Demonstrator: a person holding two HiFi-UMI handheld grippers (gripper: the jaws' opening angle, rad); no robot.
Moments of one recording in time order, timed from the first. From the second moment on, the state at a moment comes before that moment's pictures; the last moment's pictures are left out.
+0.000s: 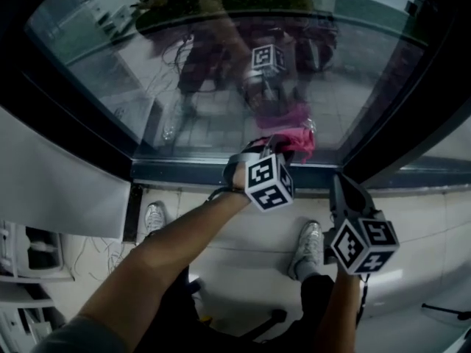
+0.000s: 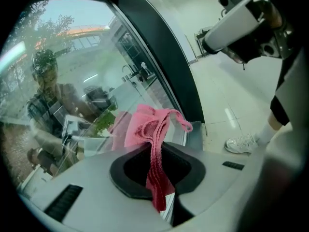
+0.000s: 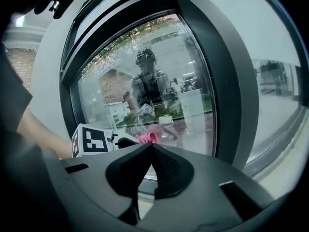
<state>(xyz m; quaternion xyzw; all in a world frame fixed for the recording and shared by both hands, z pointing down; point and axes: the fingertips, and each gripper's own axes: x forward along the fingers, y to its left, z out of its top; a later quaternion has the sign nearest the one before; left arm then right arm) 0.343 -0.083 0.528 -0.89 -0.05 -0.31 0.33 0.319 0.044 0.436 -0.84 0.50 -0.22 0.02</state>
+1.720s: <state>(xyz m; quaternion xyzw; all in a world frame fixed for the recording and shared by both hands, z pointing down) 0.181 -0.274 0.545 -0.96 0.18 -0.18 -0.08 0.236 -0.108 0.464 -0.77 0.59 -0.24 -0.03</state>
